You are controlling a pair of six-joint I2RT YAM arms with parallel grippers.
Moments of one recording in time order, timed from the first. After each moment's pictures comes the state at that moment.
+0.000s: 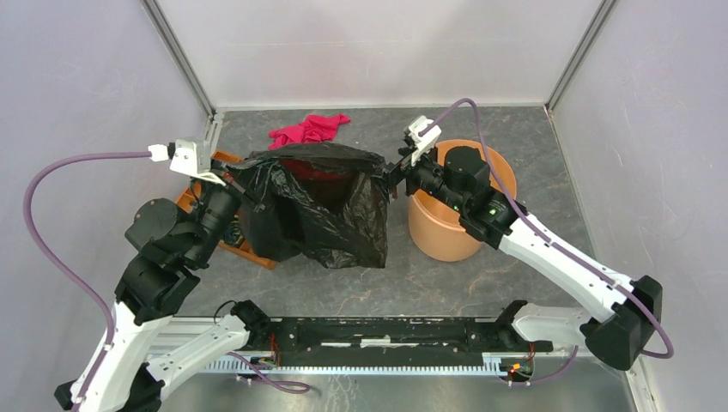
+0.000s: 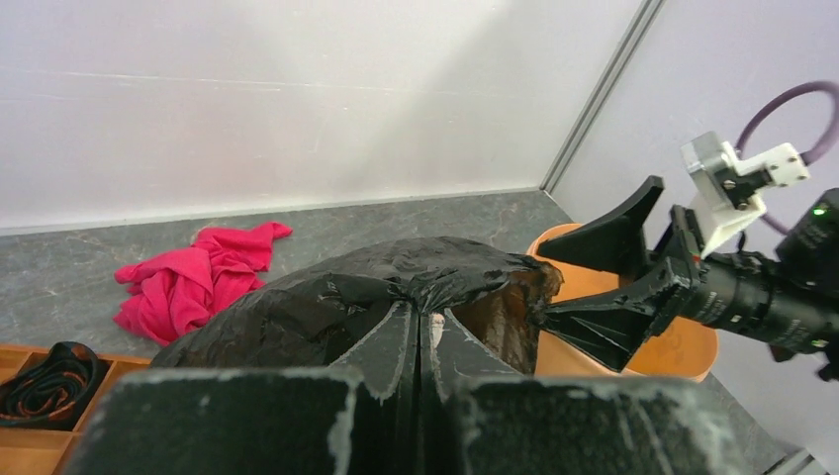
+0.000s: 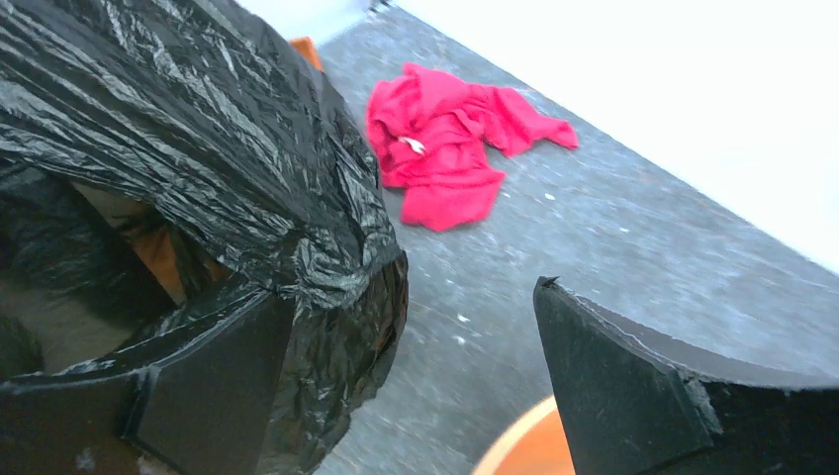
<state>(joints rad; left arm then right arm) -0.68 0.67 1.24 -0.44 -0.29 -0.22 0.78 1.19 1.13 -0.09 0.00 -0.05</state>
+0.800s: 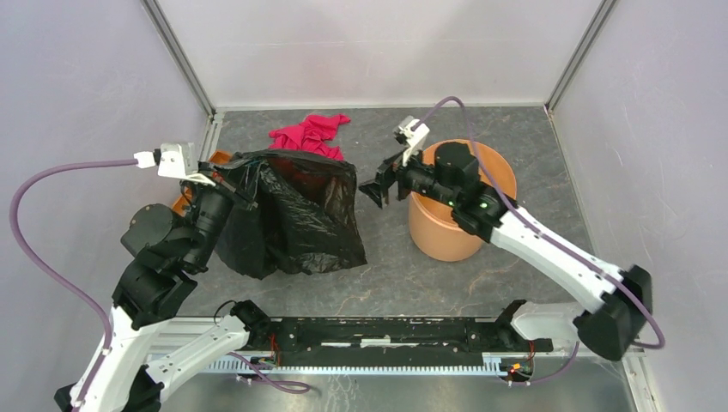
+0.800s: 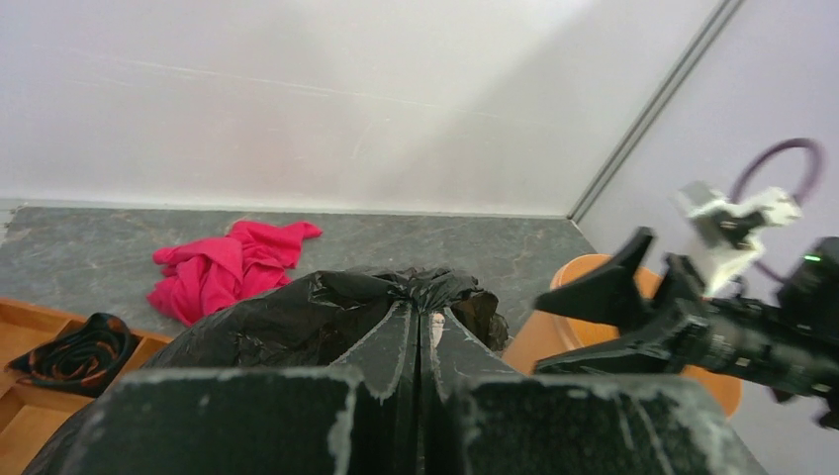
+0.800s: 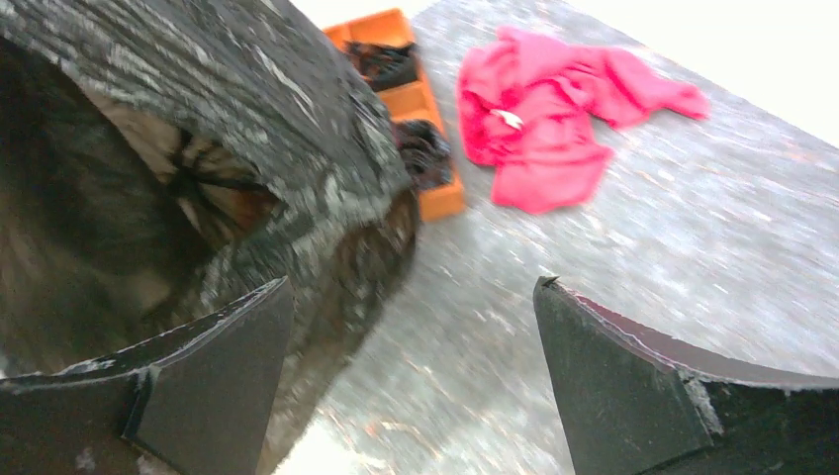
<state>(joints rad) -0.68 0.64 1.24 -0.44 -0.39 -0.26 0.75 1.30 1.12 0.04 -0.26 0.16</state>
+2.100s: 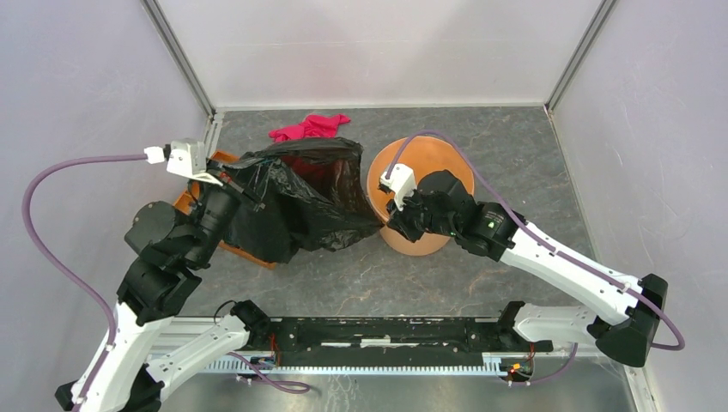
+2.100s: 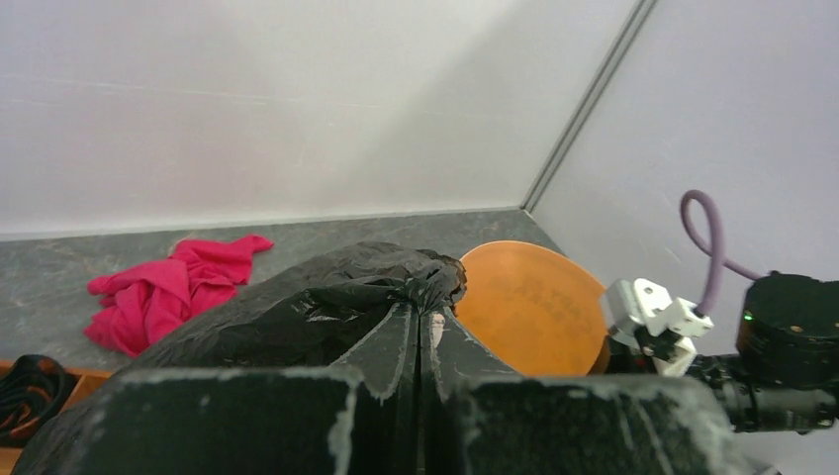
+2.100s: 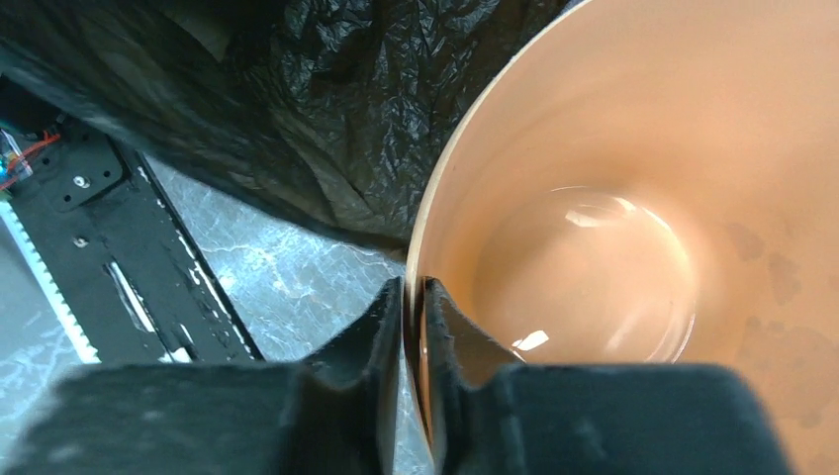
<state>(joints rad) -0.68 0.66 1.22 -0.39 -0.28 -0.26 0.93 1.17 1.13 -0.53 -0.06 -0.03</state>
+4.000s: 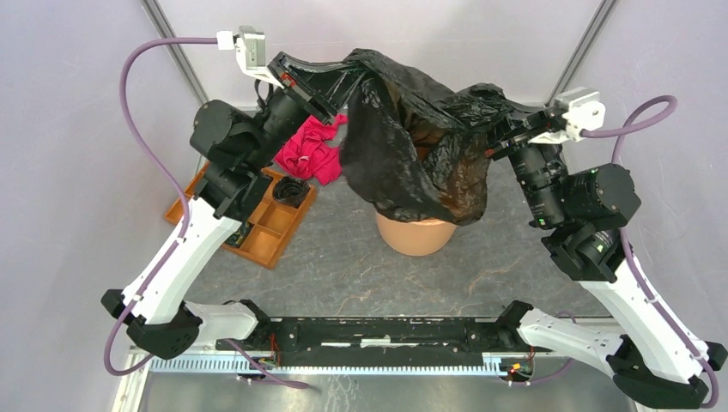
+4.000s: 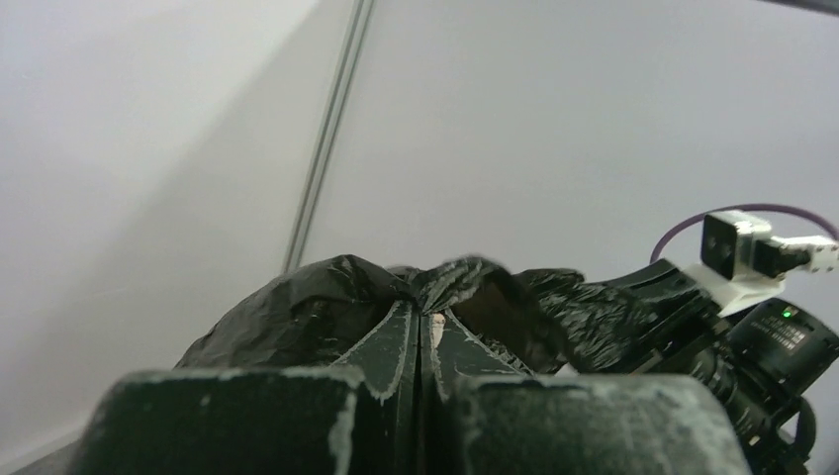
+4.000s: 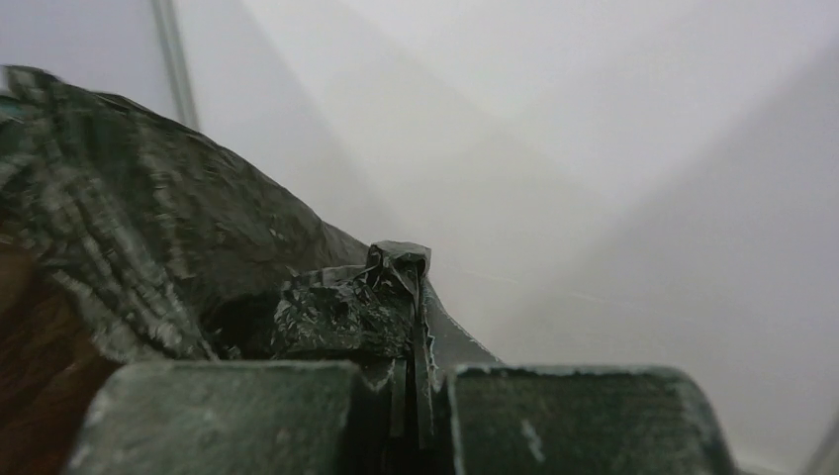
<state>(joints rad) -0.68 1.24 1.63 0.15 0.20 -0.47 0.78 0.92 1.38 0.02 0.30 -0.14</state>
